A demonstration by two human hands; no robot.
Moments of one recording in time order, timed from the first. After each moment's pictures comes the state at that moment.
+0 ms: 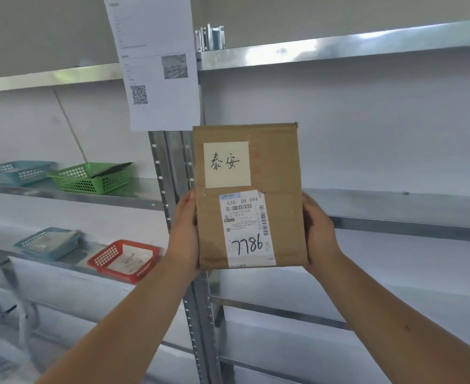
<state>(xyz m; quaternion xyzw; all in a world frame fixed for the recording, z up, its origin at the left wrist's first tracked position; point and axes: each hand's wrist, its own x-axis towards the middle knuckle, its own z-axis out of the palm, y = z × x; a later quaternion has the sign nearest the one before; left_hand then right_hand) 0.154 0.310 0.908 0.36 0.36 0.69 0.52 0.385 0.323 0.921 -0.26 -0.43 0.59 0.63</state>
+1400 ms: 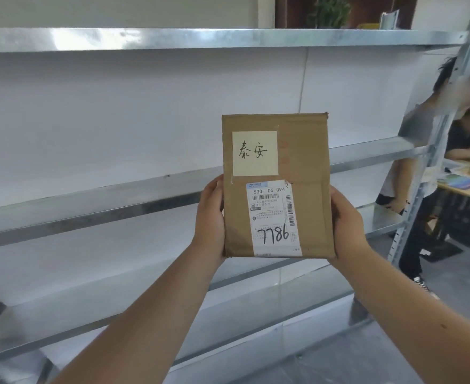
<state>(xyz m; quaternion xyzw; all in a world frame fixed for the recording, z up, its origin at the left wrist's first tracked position) 0.716 0.209 0.919 0.49 0.28 0.51 0.65 0.907 0.110 0.899 -0.43 -0.33 0.35 0.77</state>
